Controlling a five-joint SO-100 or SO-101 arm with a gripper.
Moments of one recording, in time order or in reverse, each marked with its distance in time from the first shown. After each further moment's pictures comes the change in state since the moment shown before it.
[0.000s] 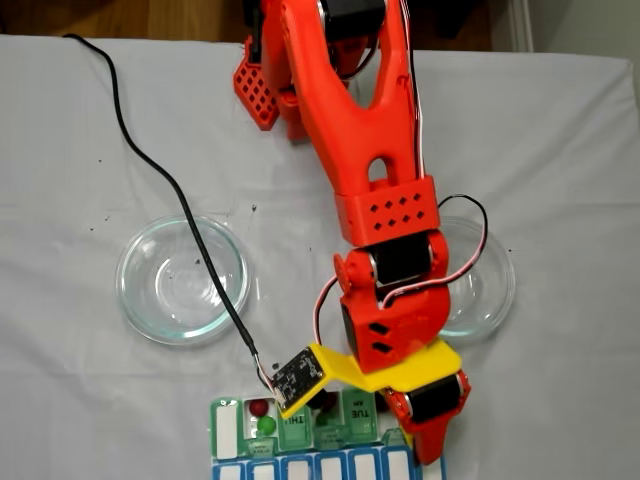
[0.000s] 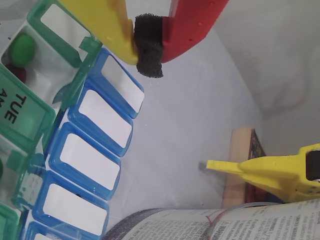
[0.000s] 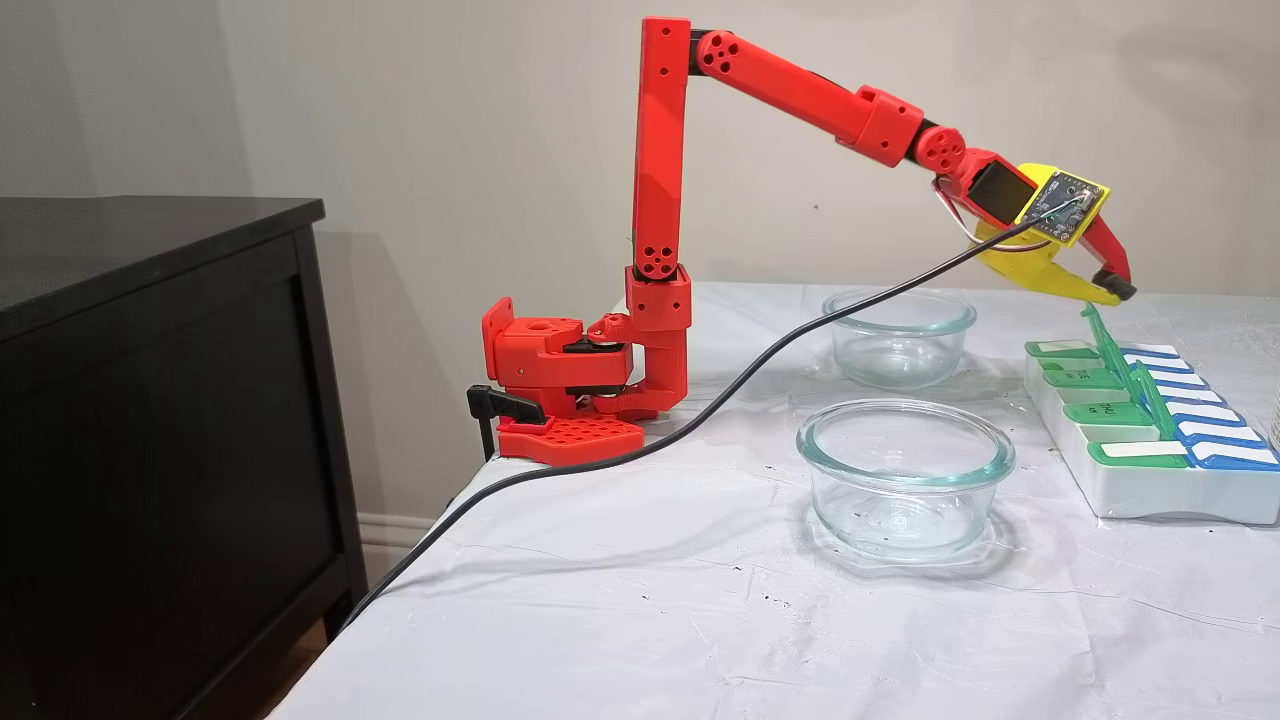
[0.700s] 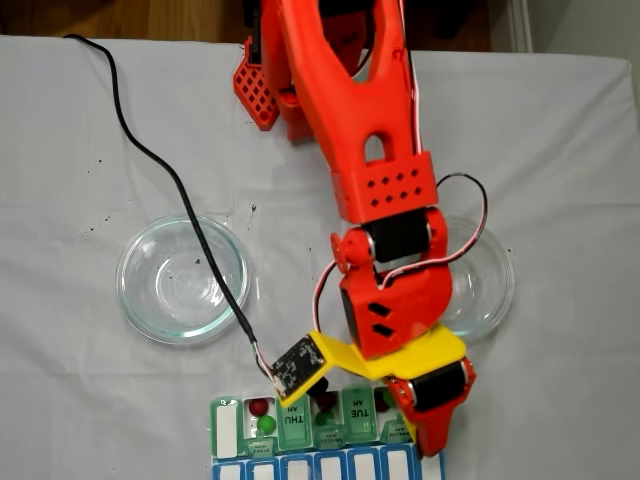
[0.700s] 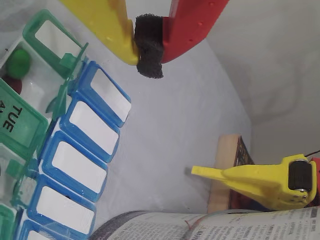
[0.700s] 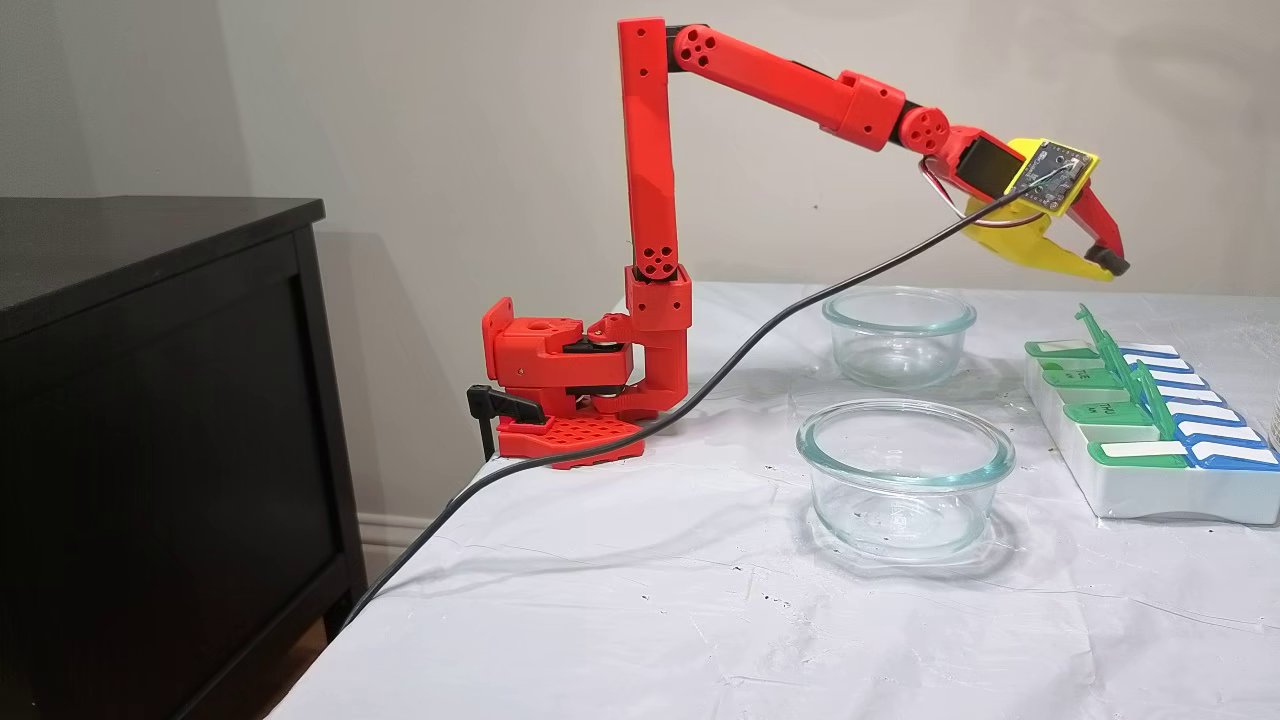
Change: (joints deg) arm -0.9 7.0 7.4 -9.1 -0.8
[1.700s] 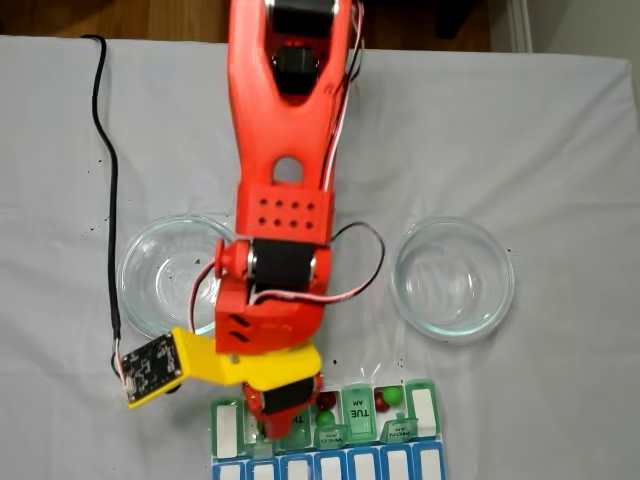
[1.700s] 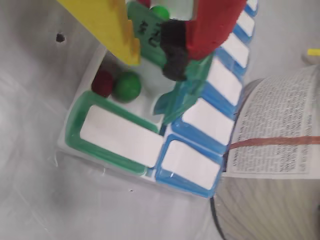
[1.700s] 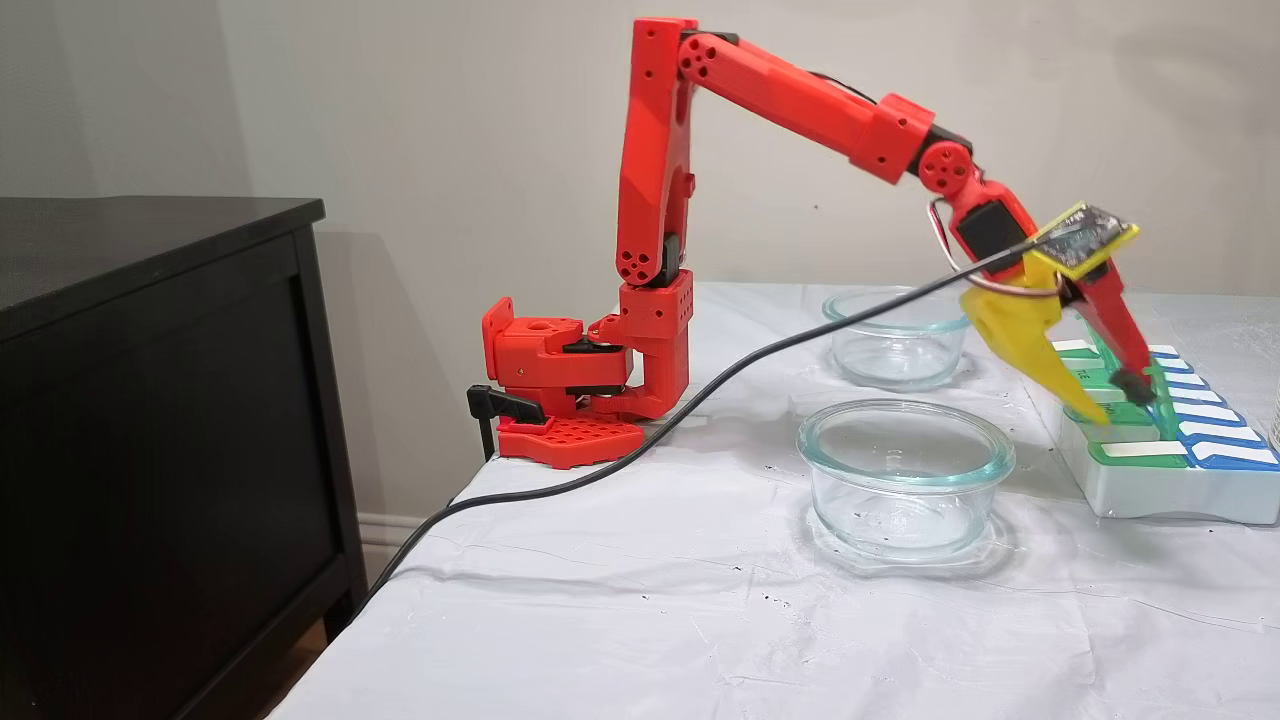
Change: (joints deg) arm 19.2 0.4 -3.7 21.8 -16.8
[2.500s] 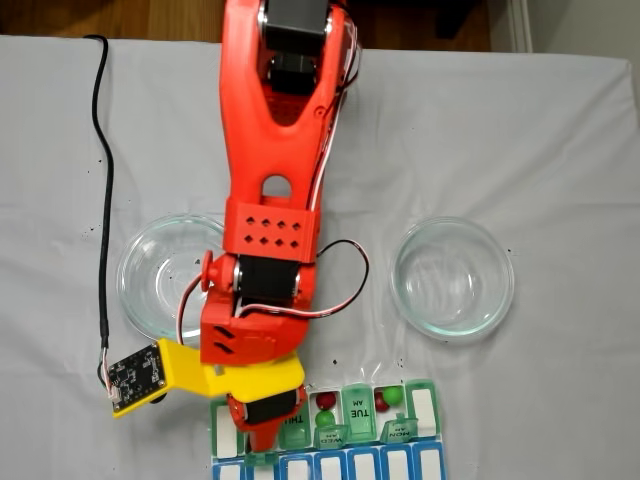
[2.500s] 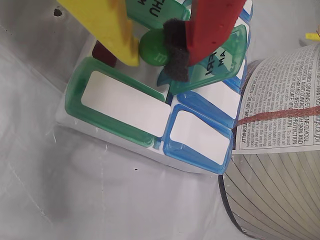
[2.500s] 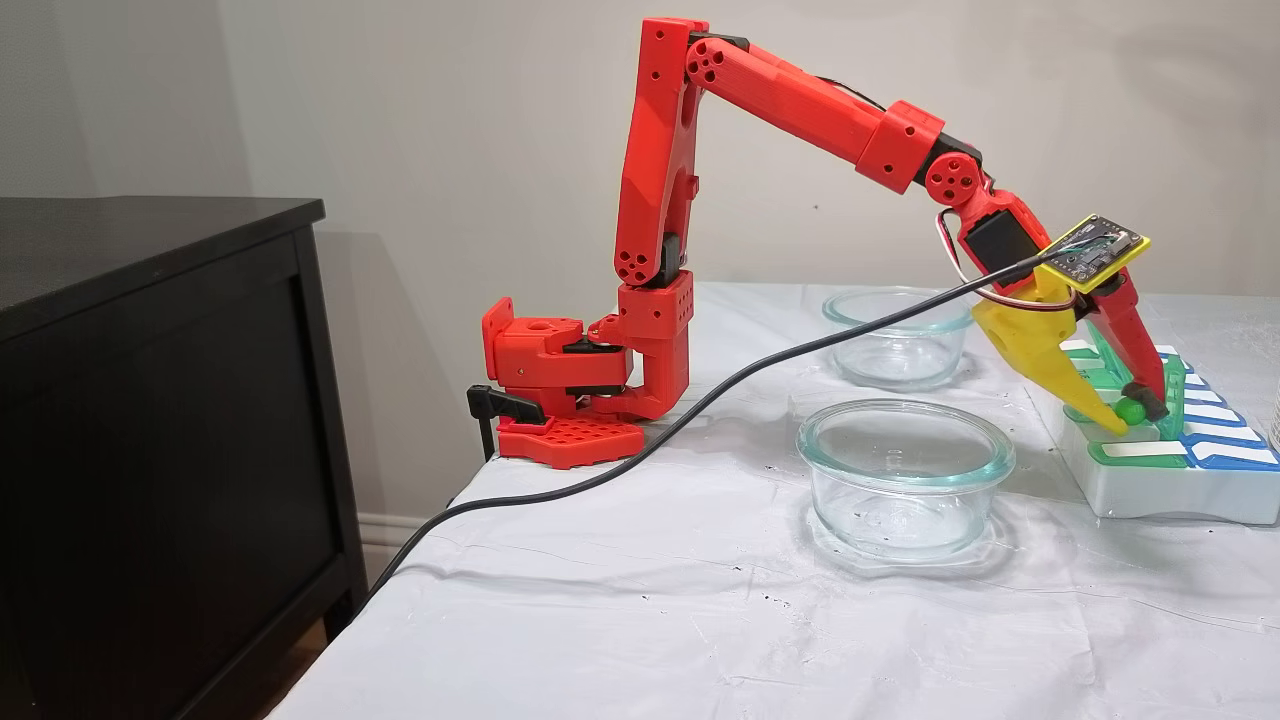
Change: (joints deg) arm 3.3 -8.1 -2.3 -6.2 -1.0
